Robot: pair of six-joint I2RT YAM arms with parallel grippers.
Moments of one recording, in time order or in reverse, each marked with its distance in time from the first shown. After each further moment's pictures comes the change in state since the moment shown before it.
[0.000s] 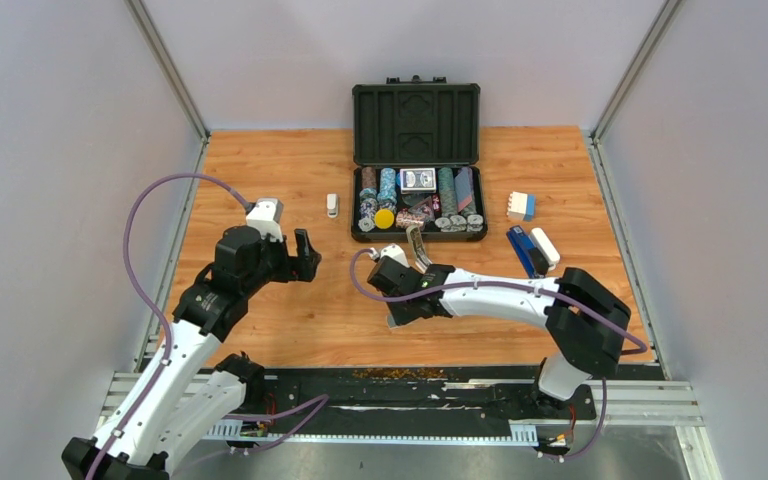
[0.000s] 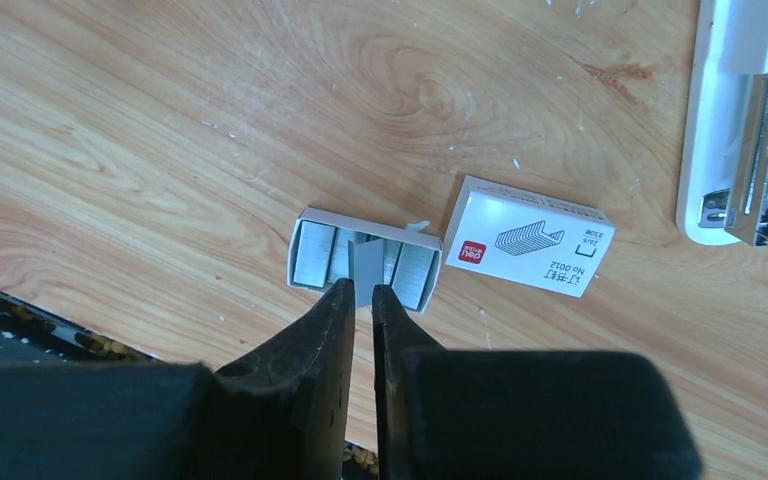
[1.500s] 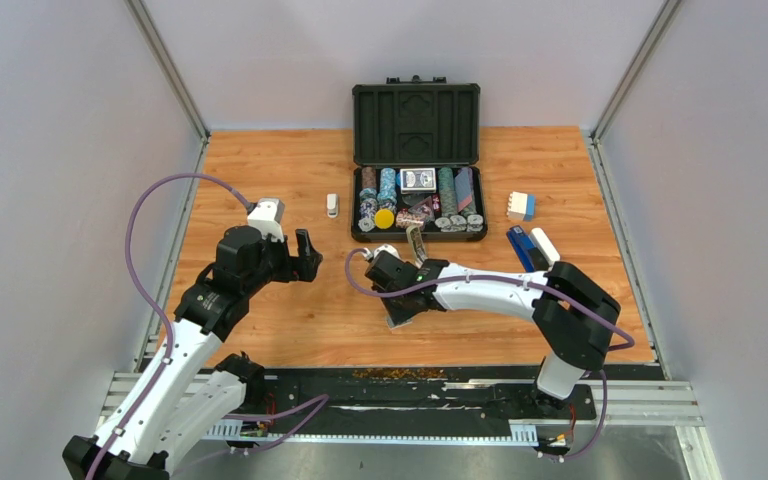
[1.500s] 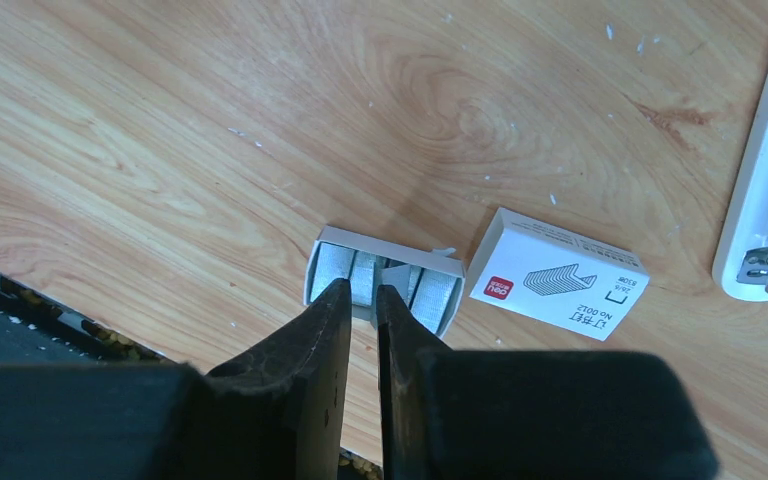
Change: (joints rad) left arm 0.000 0.005 -0.010 0.018 0.016 0.000; right arm -0.028 0.043 0.025 0.016 -0.091 -0.075
